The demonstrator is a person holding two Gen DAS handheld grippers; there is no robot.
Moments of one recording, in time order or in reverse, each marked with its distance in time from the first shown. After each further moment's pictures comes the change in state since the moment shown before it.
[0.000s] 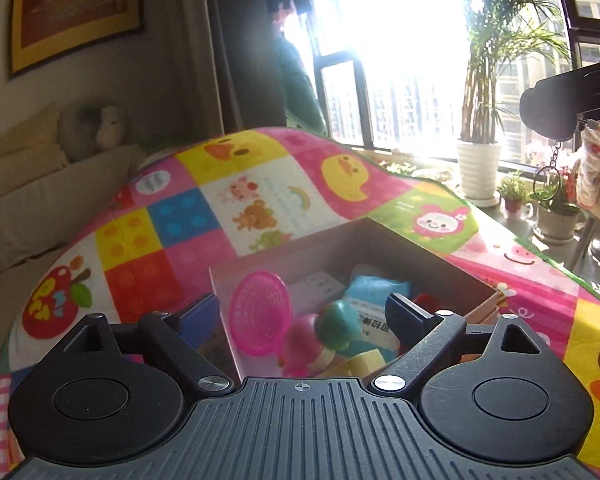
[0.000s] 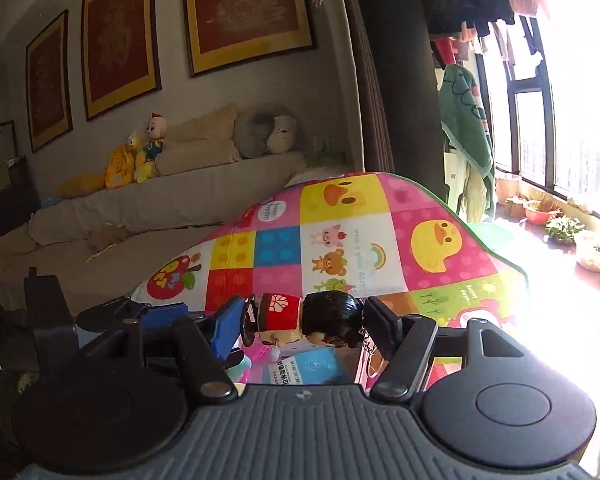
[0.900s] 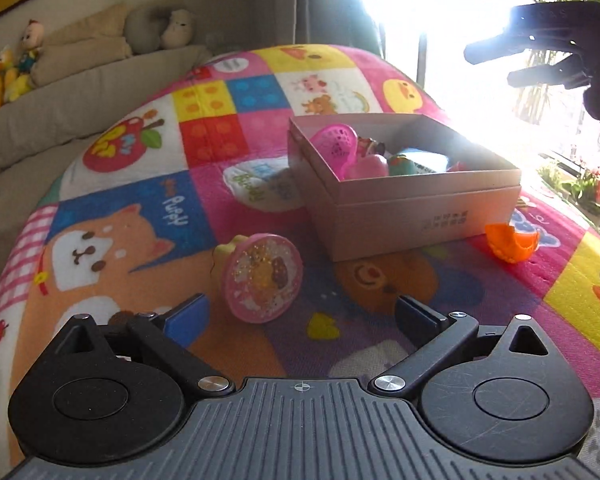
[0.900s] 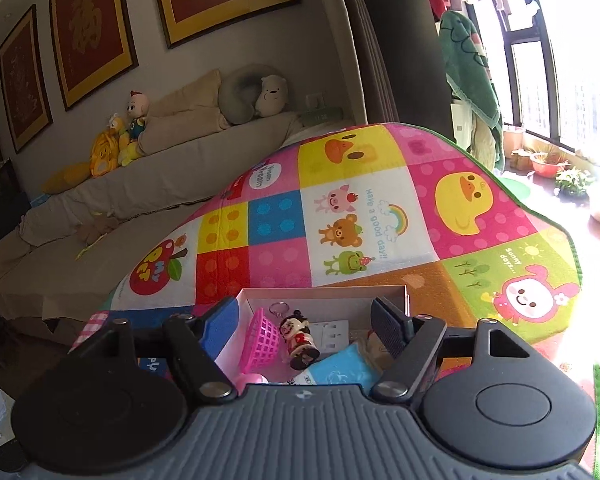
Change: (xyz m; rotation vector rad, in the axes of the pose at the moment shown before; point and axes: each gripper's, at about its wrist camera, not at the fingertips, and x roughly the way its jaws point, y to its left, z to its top) left arm -0.061 0.030 -0.095 -0.205 0.190 0.102; right arm 0.096 0.011 -0.014 0.032 0.087 -0.015
